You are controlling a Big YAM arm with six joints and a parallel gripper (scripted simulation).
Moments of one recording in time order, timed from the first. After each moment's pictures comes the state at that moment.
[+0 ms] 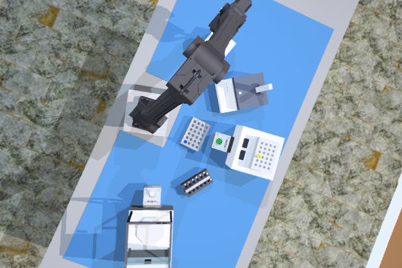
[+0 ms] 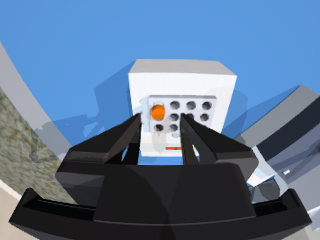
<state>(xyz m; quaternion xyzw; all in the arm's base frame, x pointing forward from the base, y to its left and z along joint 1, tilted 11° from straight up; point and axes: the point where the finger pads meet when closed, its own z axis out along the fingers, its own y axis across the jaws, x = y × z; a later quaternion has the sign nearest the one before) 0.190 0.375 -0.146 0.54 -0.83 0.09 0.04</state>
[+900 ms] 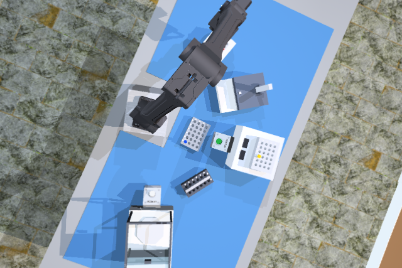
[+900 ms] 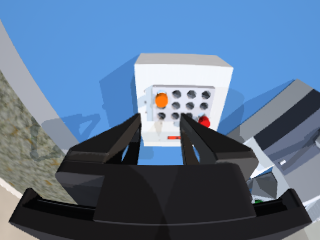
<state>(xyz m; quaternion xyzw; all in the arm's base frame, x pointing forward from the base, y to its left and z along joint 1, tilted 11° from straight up) 0.185 0.377 -0.128 0.54 -0.83 0.09 0.05</state>
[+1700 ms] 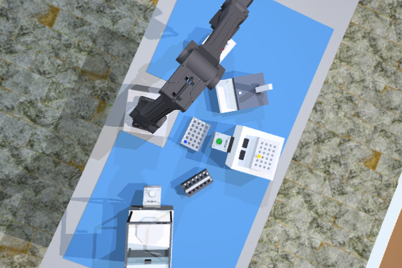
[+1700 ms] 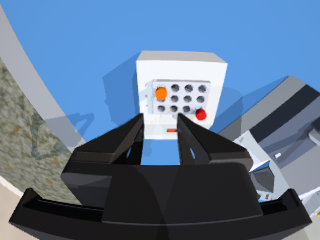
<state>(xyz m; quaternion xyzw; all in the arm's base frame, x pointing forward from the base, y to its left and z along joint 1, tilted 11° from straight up) 0.186 0.381 -0.111 0.54 -0.83 0.09 0.05</state>
